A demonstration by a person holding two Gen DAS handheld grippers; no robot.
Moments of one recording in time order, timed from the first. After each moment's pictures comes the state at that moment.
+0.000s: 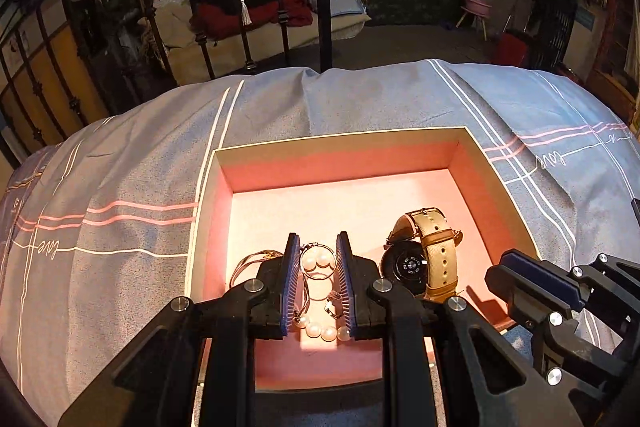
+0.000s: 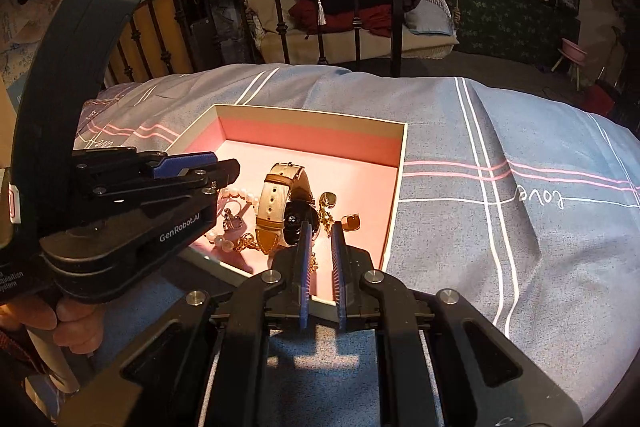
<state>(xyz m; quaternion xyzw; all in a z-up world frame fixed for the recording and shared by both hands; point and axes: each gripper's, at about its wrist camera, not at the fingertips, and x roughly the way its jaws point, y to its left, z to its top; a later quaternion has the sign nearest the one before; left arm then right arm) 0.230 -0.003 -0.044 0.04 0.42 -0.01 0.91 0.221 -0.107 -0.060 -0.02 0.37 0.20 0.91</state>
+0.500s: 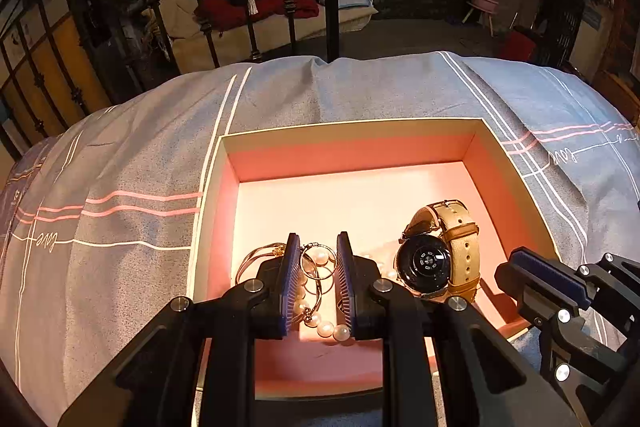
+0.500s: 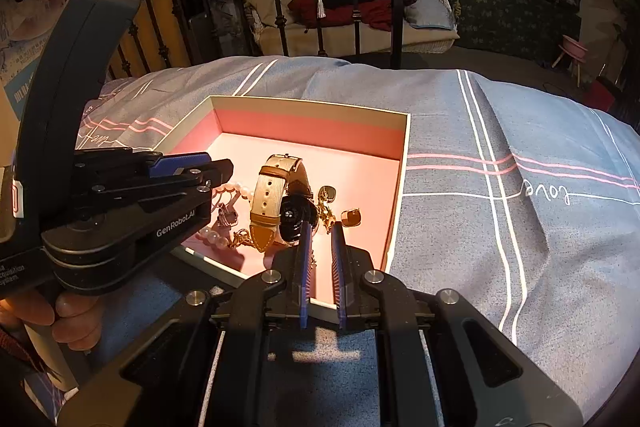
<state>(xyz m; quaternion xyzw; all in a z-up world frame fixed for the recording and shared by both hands) 0.232 0.004 -0.048 0.03 0.43 0.00 0.90 0.226 -0.104 -0.062 -0.02 0.38 0.20 0.90</state>
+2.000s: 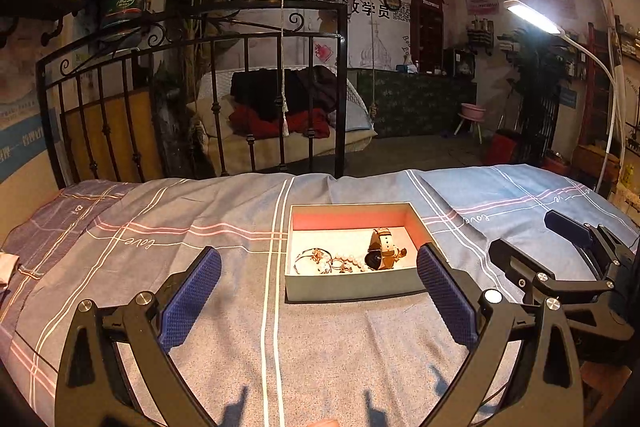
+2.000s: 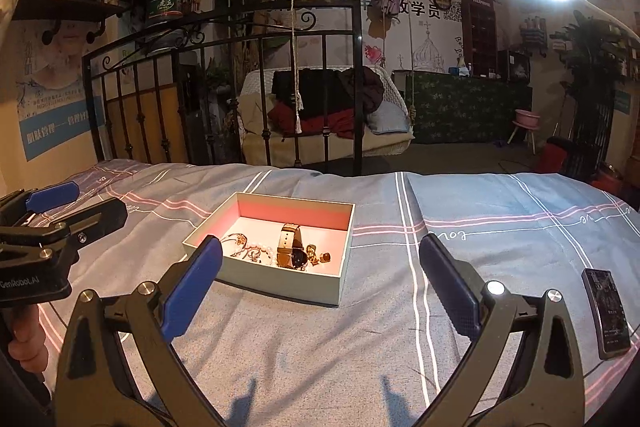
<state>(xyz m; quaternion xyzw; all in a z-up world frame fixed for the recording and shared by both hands) 0.026 0.011 0.044 0.00 0.21 0.01 0.98 0.068 -0.153 0.016 0.00 0.18 0.14 0.97</state>
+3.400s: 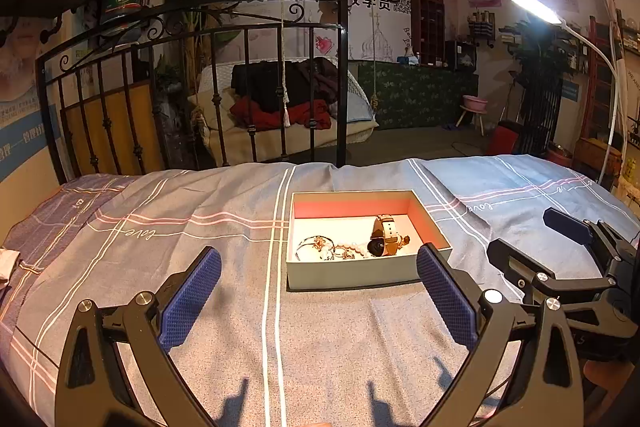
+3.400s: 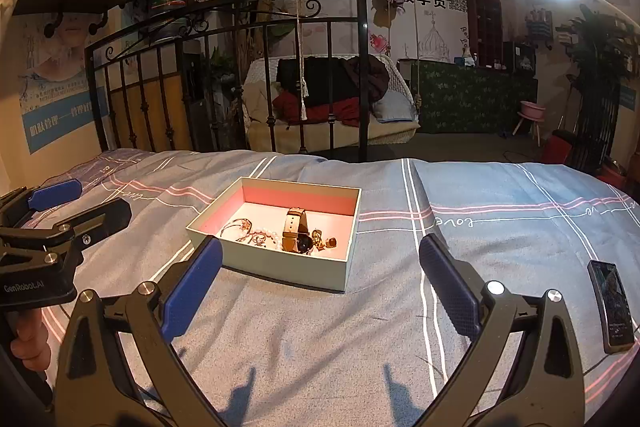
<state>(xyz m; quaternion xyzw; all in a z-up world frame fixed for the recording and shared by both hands) 0.022 0.016 0.033 0.01 0.22 0.01 0.97 0.072 -0.143 0.007 0.00 0.20 0.15 0.97</state>
